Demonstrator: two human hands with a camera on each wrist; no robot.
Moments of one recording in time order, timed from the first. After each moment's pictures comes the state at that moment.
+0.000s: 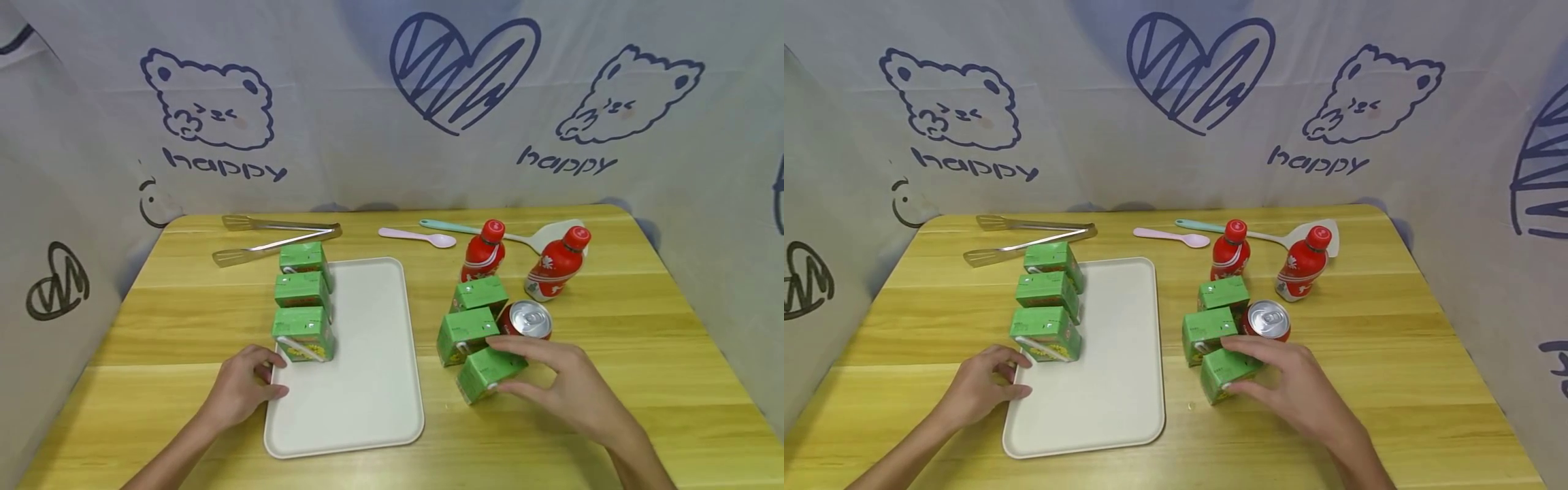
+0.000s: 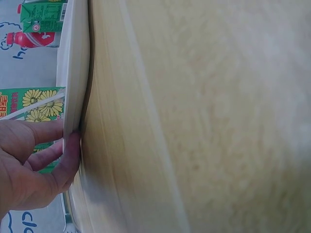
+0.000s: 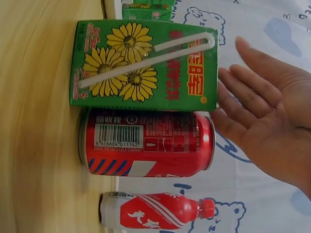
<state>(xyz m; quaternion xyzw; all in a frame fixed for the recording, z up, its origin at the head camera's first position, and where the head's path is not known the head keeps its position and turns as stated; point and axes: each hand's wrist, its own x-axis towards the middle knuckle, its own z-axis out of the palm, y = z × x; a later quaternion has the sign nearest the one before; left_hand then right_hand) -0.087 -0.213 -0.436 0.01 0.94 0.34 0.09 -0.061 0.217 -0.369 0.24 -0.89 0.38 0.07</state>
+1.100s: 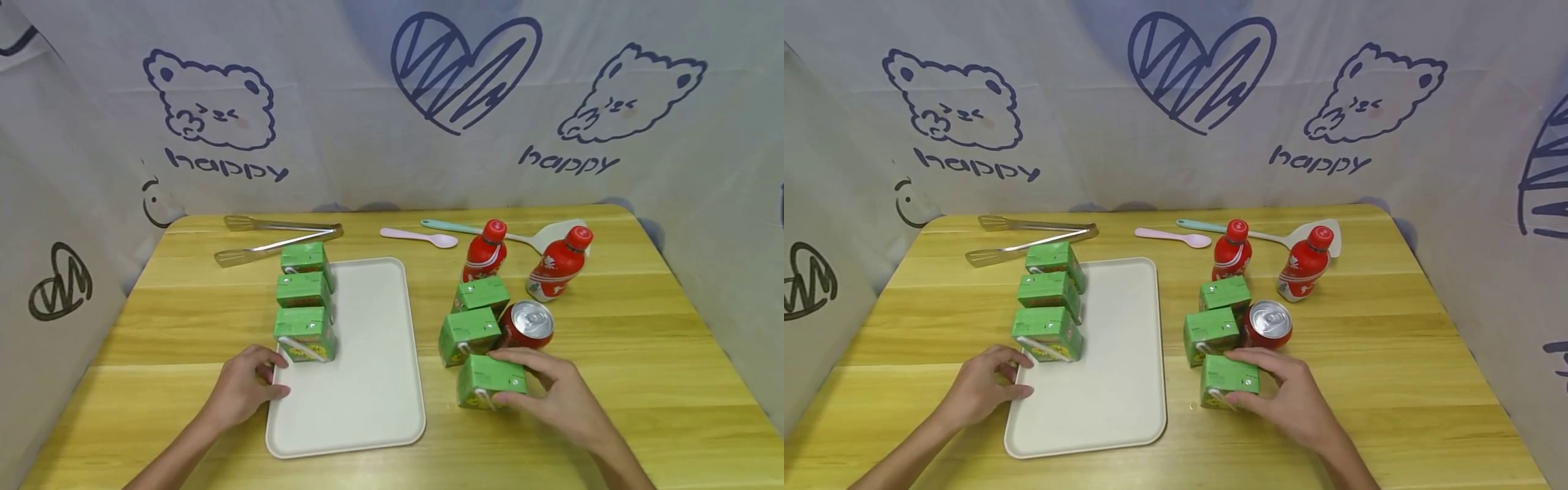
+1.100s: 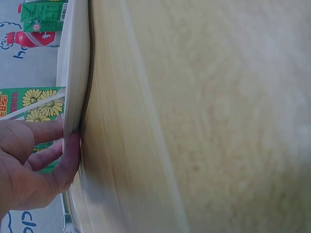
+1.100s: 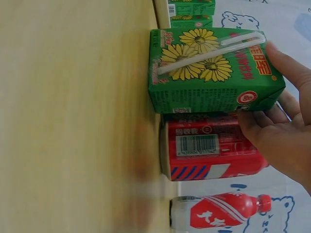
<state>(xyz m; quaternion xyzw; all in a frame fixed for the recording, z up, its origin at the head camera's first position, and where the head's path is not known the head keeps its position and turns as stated) -0.086 -0.213 -0.437 0.00 0.94 0.34 0.09 -0.054 0.220 -0.407 0.14 -0.85 0.50 -0.02</state>
